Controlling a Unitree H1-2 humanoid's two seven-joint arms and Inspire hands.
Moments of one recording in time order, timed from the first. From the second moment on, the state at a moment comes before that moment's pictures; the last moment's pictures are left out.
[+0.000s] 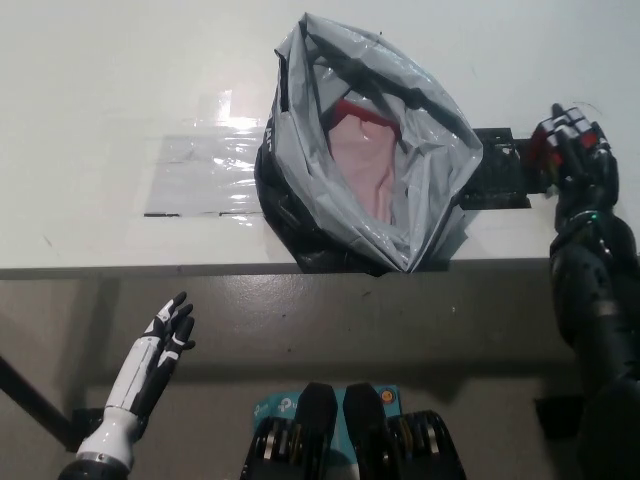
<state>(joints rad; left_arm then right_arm) -0.09 0.20 -0.02 0.11 0.08 -0.03 -0.06 -0.95 -0.11 -0.61 1.11 0.28 -0.11 -0.16</state>
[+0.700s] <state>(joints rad) -0.09 0.20 -0.03 0.11 0.08 -0.03 -0.06 -0.95 0.02 -0.67 0.46 0.58 0.23 -0.16</state>
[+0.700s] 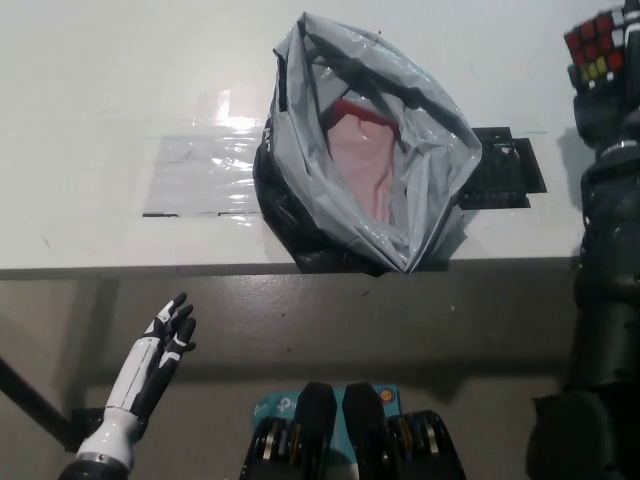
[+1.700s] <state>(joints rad) -0.10 0.21 -0.03 0.08 0.08 -0.01 -0.07 -0.88 0.07 -0.13 0.36 0.37 0.25 -0.14</state>
